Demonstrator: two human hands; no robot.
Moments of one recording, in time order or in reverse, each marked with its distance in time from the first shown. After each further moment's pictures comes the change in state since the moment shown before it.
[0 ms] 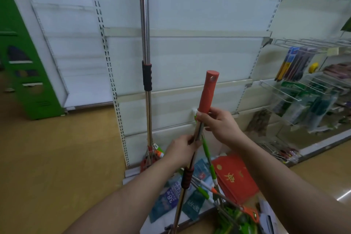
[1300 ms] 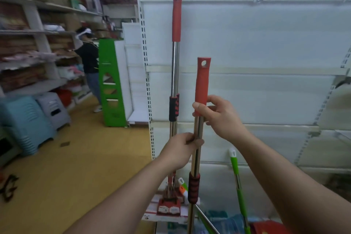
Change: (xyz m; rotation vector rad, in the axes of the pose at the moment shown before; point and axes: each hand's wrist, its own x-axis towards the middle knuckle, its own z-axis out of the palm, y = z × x) left_hand 0.025 0.083 -0.056 -0.013 0.387 -0.010; right_hand 0.103 -0.076 -0.039 0.113 -0.260 -0.395
